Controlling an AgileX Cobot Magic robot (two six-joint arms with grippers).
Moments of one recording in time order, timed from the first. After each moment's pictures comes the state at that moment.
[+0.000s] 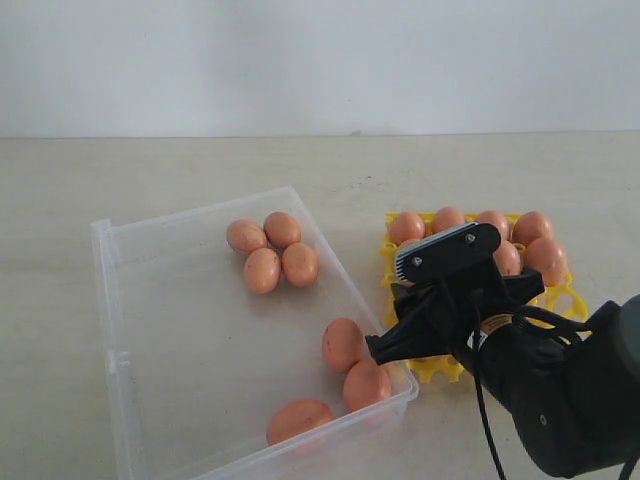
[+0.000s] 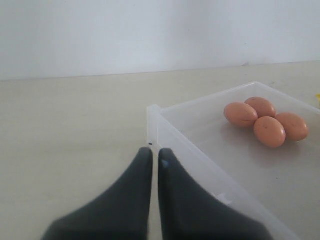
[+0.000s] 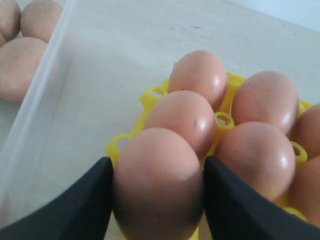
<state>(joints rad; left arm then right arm) -0.09 0.00 0.00 -0.18 0.29 0.20 0.58 1.90 -0.47 0.48 -0.91 -0.30</state>
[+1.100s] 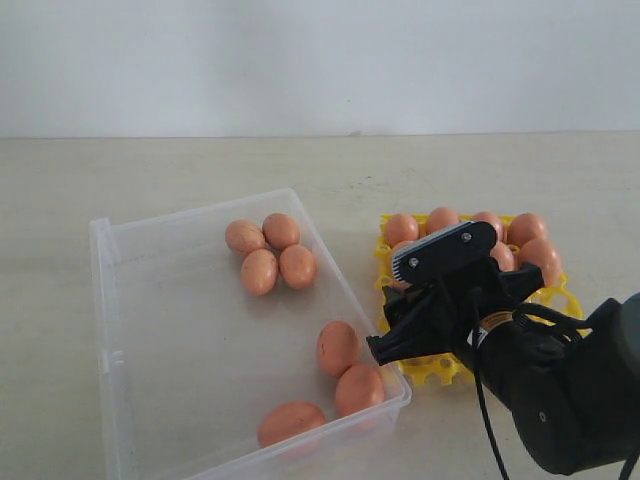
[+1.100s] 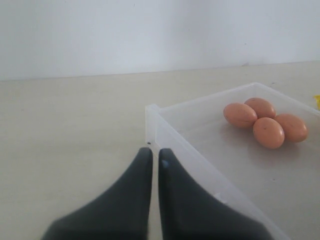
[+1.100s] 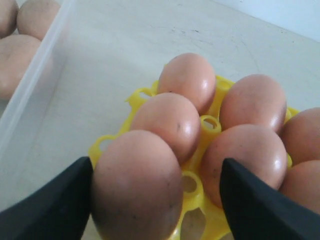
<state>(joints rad) -0.09 0.00 0.00 -0.18 0.29 0.20 0.58 1.90 -0.47 0.48 -0.90 -0.34</state>
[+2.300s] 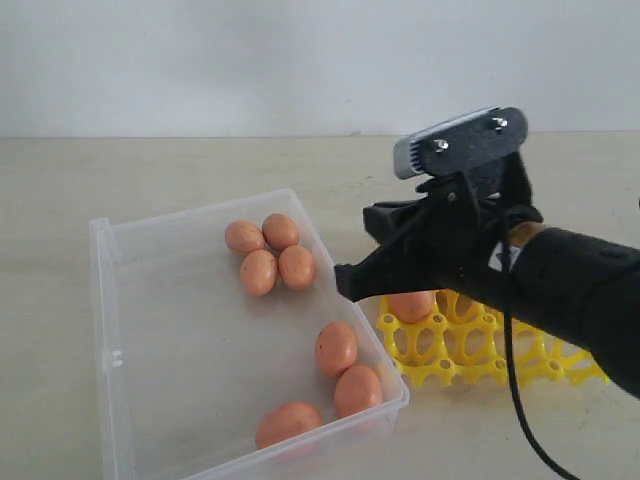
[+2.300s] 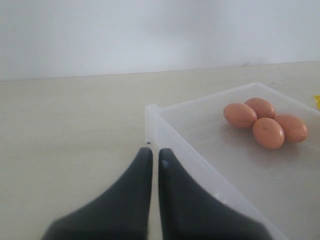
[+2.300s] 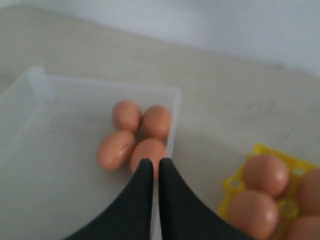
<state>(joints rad) -0.09 0.00 0.00 -0.18 0.29 0.20 0.58 1.45 -0.55 0.24 -0.43 -0.11</state>
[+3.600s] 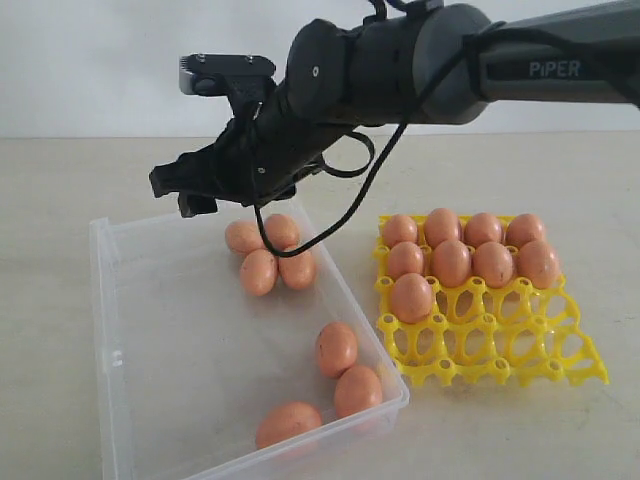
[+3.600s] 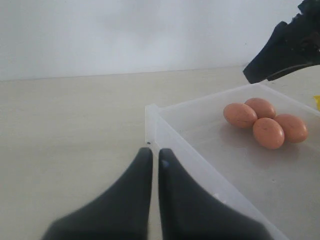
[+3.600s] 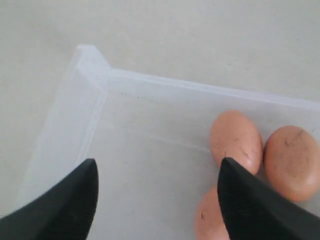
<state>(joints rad) -0.09 0.00 0.00 -0.18 0.29 0.20 0.58 2.06 -1.60 0.41 0.49 -0.13</state>
